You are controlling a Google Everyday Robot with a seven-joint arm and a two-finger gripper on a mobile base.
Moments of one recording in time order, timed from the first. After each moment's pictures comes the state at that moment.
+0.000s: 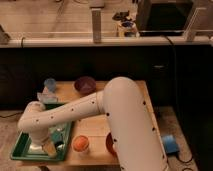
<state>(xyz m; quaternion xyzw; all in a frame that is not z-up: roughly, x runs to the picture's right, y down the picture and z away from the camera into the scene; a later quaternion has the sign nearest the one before) -0.321 0.291 0.746 -0.33 -0.22 -0.37 0.84</state>
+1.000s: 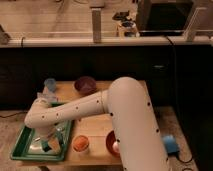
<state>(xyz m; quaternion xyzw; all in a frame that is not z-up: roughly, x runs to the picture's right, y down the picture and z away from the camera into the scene) -0.303 0.272 0.766 -0.33 -0.19 -0.33 0.86</state>
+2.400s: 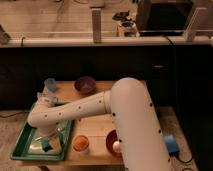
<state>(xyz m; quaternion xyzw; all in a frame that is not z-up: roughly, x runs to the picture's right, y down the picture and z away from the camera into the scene) -0.295 0.271 0.770 -0.34 -0.19 -0.31 0.87</state>
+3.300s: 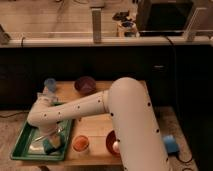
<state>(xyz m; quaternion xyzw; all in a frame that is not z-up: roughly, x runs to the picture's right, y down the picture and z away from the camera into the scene) -0.292 0.267 0.779 -0.34 -0.18 -0.31 0.87</state>
